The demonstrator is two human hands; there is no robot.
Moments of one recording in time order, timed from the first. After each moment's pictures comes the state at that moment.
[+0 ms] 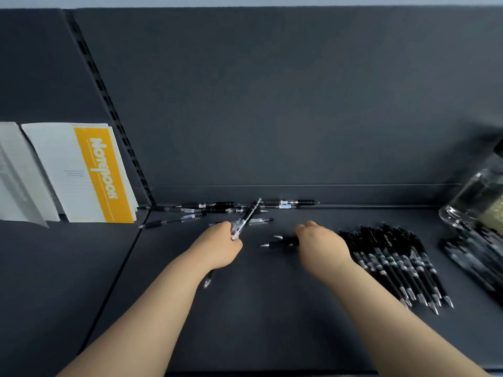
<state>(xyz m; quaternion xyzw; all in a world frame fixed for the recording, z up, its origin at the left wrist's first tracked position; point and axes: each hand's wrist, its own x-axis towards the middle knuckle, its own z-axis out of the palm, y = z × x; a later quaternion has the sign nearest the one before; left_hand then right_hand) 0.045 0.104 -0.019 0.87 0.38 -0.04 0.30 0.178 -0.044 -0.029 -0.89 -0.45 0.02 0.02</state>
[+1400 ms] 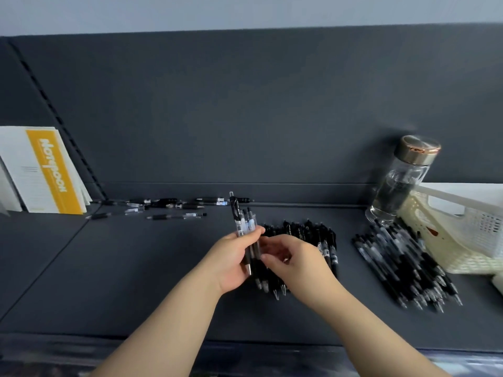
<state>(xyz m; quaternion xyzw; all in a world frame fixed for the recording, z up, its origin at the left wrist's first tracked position) 0.140 -0.080 -0.007 0.42 0.33 0.15 0.83 0.224 -0.197 -0.010 -0.76 -0.45 0.18 0.43</state>
